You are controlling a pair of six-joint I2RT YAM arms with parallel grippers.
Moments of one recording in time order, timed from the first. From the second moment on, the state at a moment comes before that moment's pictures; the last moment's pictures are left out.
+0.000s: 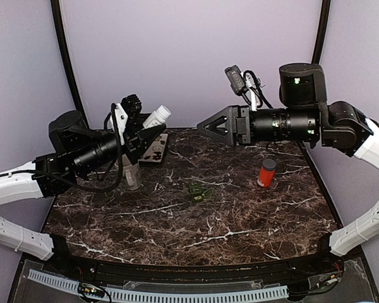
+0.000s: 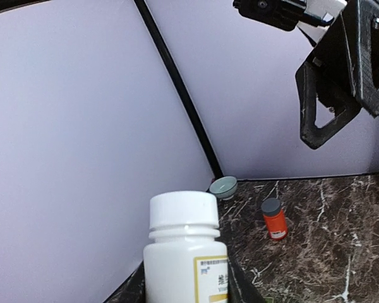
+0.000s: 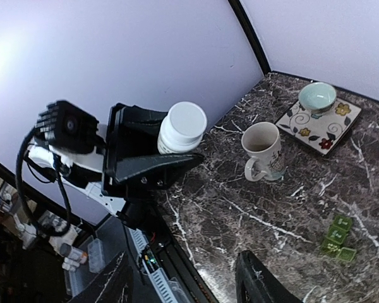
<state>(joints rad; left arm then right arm) -1.02 1.08 0.92 0.27 -0.13 0.45 1.14 1.29 1.55 -0.55 -0.09 0.56</state>
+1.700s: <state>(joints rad) -0.78 1.30 1.16 -0.05 1.06 -0.10 1.19 1.39 1.60 -0.61 -0.18 0.17</state>
